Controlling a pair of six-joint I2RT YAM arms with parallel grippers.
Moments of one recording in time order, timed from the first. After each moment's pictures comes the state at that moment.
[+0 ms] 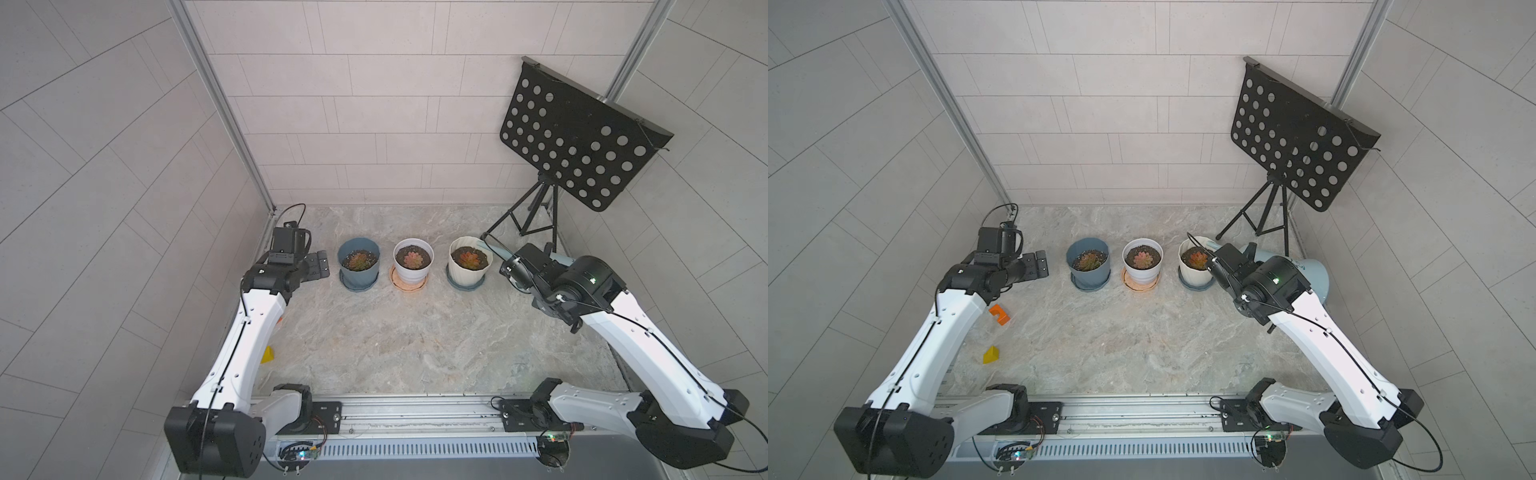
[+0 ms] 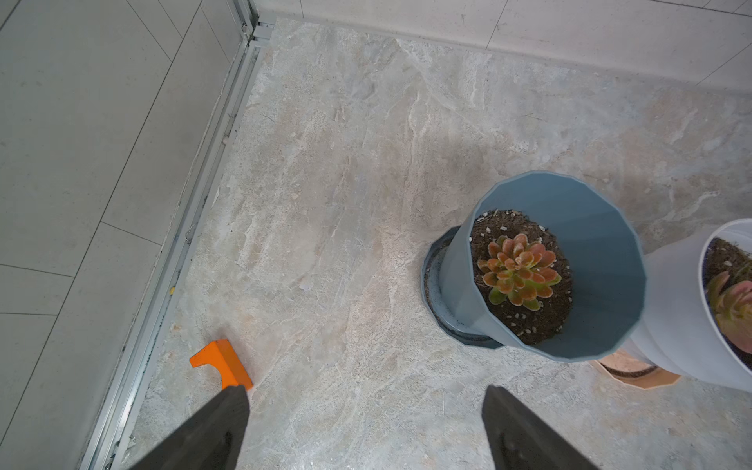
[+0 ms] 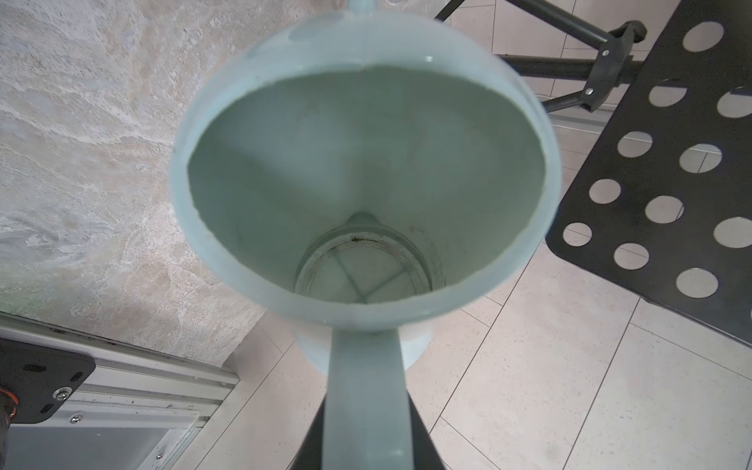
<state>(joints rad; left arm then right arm) -0.06 1.15 1.13 -0.83 -0.16 -0.22 0.62 1.16 1.50 -1.69 0.83 -0.44</state>
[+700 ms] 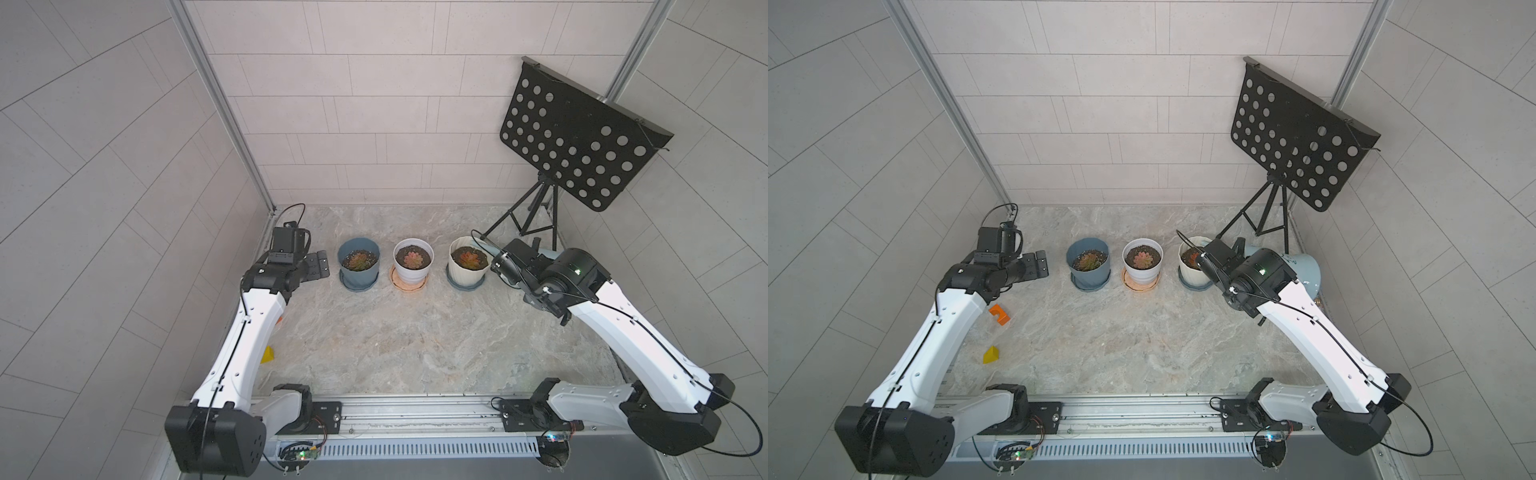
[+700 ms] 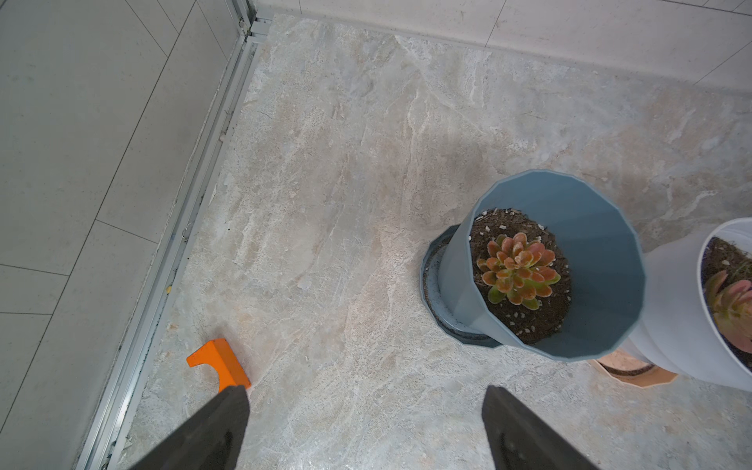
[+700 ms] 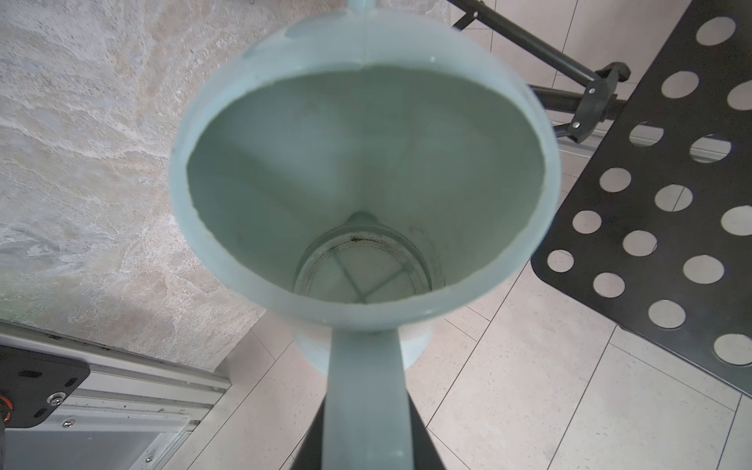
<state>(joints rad) -0.06 1.15 1.13 -0.83 -0.15 -0.22 0.65 1.23 1.55 -1.69 0.84 -0.44</state>
